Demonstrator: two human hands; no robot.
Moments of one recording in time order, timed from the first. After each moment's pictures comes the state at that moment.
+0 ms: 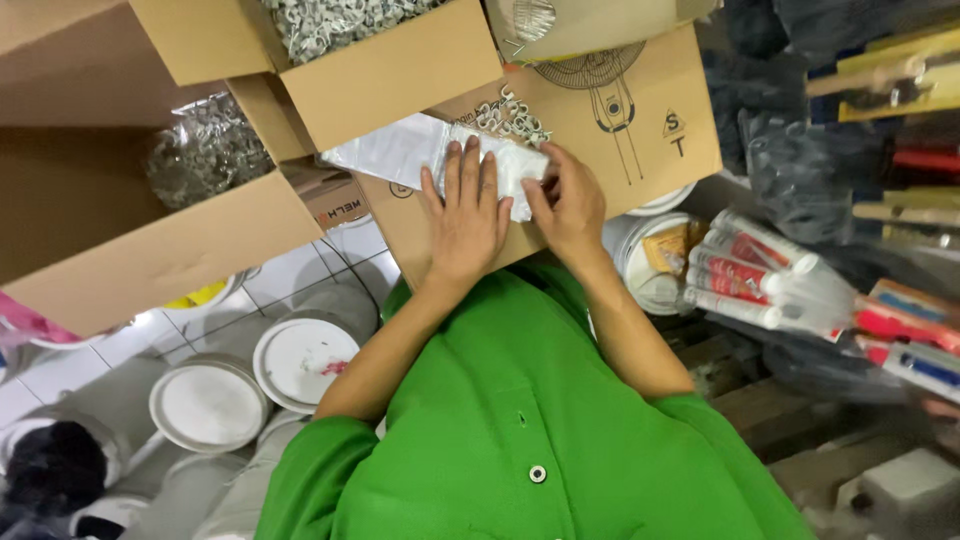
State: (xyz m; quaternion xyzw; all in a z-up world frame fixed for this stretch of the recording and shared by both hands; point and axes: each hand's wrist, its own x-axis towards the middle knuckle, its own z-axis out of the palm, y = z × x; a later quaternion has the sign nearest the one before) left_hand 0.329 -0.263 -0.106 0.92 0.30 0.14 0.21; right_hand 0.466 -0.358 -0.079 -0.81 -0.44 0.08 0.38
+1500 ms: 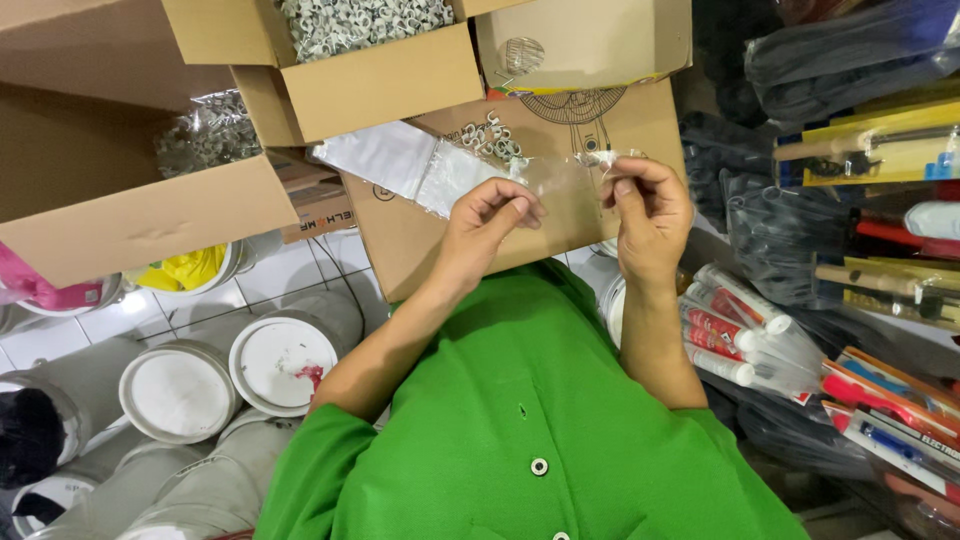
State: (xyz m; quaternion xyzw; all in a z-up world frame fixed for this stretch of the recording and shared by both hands) left_hand 0.374 -0.285 -0.058 0.42 0.21 0.26 0.85; right_hand 0.552 -0.407 -0.027 -0.55 -0.28 0.29 0.73
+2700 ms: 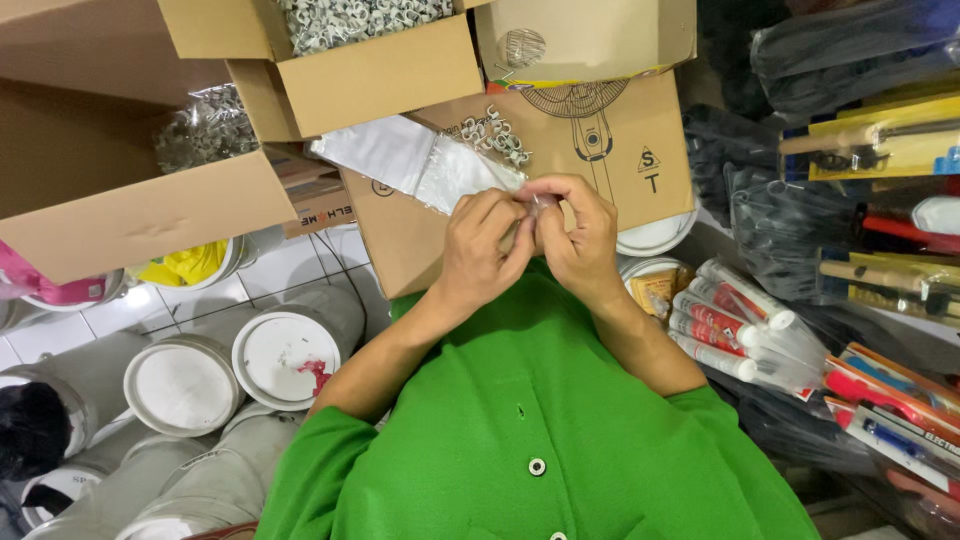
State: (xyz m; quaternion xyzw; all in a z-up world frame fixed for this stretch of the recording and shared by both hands) left_hand 0.367 -0.290 0.005 0.82 0.21 0.40 0.37; right_hand 0.494 -0.373 0.020 -0.67 -0.45 0.23 0.55
